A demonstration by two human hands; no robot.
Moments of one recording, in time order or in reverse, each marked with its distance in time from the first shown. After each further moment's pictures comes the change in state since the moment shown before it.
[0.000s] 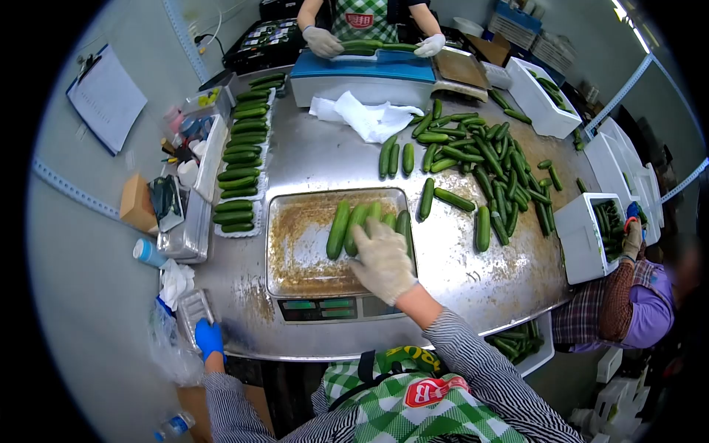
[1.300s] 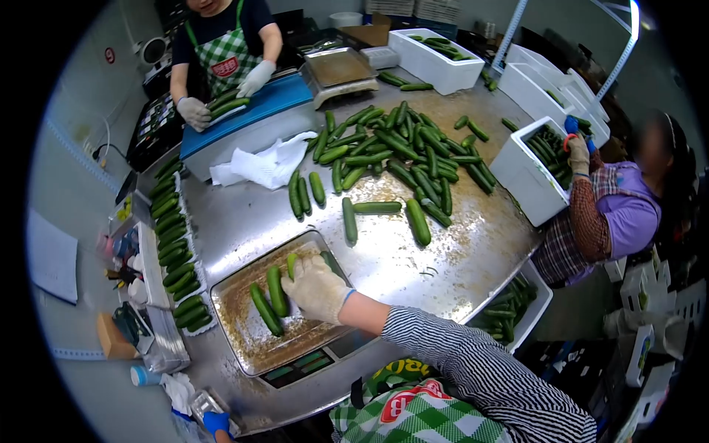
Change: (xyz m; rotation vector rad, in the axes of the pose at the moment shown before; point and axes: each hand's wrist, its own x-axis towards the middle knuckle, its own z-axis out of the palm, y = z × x) left_hand 0.057 -0.036 0.007 0.184 -0.299 0.012; right_hand 0.030 0.045 0.002 -0.310 -0.120 -0.114
